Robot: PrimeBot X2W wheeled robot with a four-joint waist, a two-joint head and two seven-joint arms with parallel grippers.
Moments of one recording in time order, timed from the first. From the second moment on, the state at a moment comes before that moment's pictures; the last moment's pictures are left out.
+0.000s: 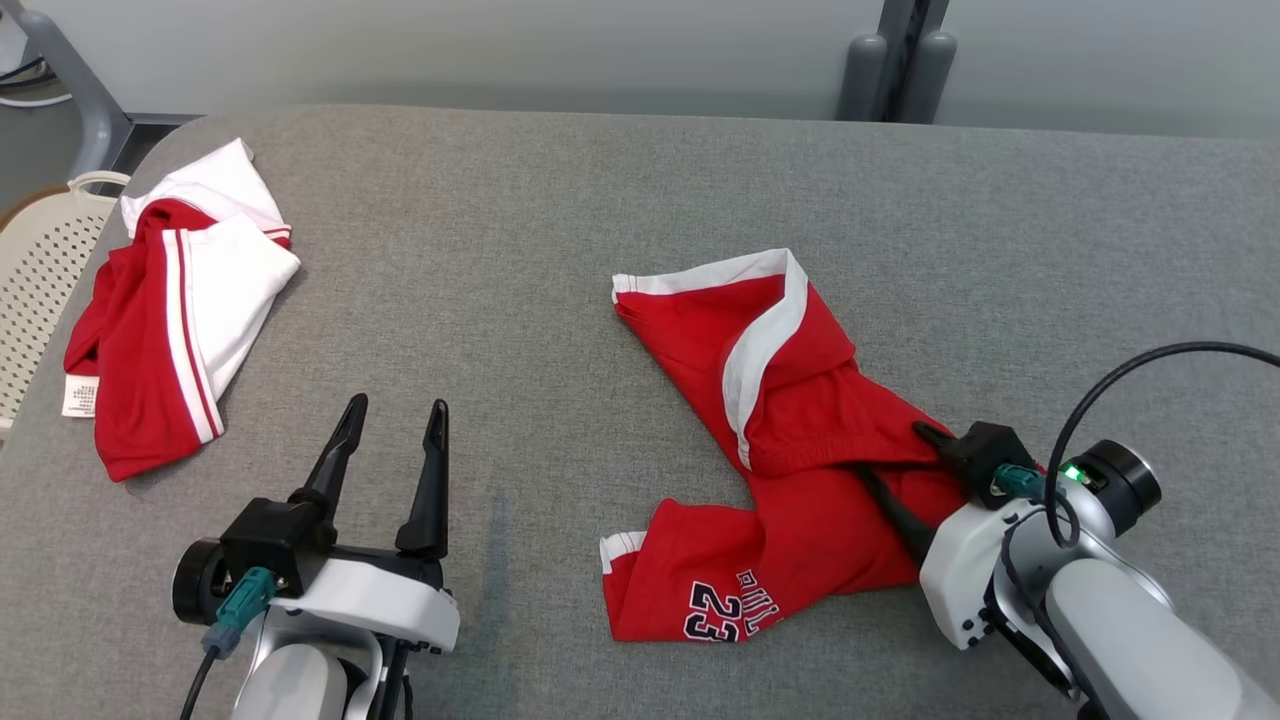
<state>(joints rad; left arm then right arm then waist) -0.17 0.09 -0.17 0.26 -0.26 0.00 -0.26 -0.45 -0.29 0.57 0.51 0.21 0.13 0.03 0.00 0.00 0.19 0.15</state>
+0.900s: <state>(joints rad) -0.17 0.08 -0.11 0.26 -0.21 -0.02 -0.26 -0.31 -0.23 0.43 0.15 0.22 0.13 -0.12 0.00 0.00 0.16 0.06</state>
